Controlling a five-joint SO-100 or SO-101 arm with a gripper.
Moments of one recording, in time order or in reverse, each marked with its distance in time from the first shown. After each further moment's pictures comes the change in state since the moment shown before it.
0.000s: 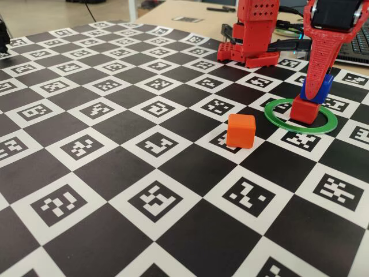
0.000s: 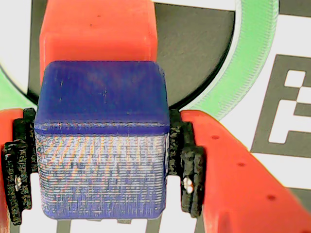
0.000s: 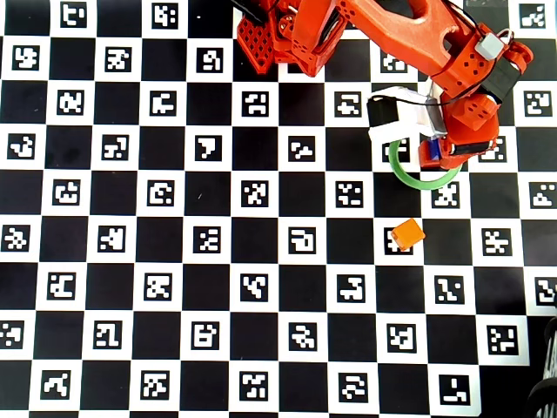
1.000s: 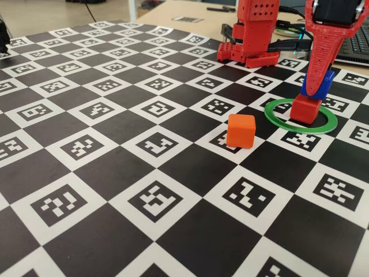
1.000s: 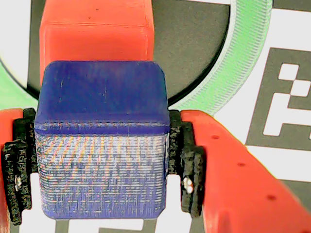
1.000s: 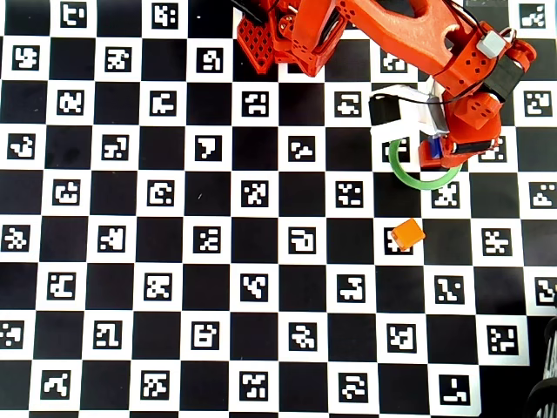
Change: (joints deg) arm 0.0 0.0 -1.9 2.5 0.3
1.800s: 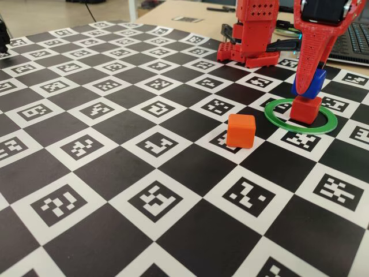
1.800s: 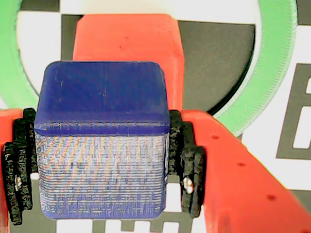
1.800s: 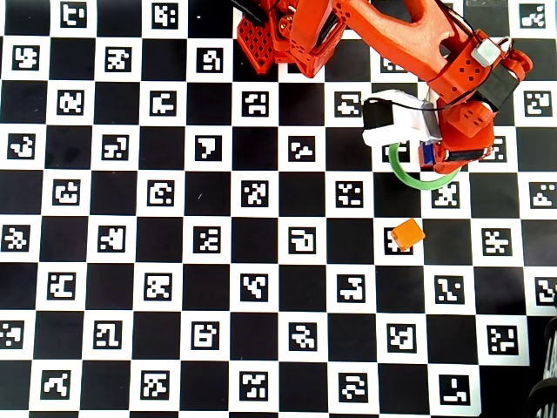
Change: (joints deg) arm 3.0 0.0 0.0 0.1 0.0
